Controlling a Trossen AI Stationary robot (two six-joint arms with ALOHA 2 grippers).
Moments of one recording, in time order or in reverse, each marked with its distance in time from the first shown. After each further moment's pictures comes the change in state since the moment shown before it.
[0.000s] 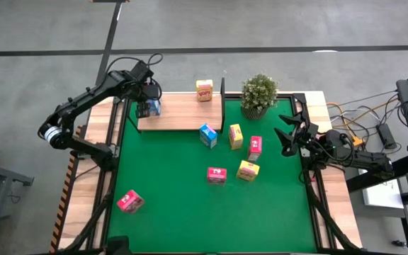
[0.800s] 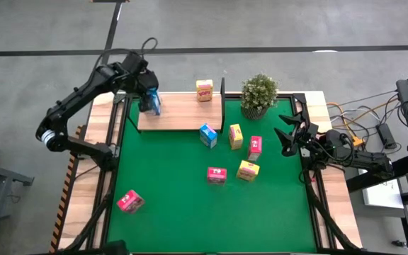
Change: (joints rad) left arm -0.037 -0.042 0.182 -0.043 0.114 -0.167; right arm 0.000 0.000 0.000 0.000 0.000 0.000
